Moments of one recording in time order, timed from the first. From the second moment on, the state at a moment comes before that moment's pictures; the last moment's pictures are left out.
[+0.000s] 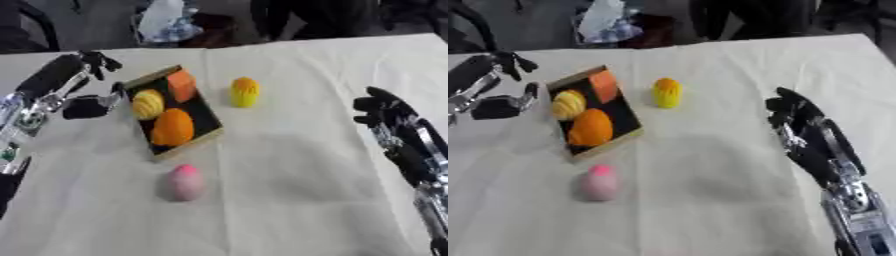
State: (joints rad) left arm -0.59 0.53 -0.11 -1.38 -0.73 -0.18 -0.14; right arm -0.24 -0.34 0.05 -1.69 -0.06 -0.21 0.15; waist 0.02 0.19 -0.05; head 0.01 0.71
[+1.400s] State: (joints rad) left arm -0.14 0.25 0.02 -1.89 -0.28 0.02 0.06; right arm -0.81 -0.46 0.26 -1.18 0.26 -0.35 0.43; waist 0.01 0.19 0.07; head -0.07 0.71
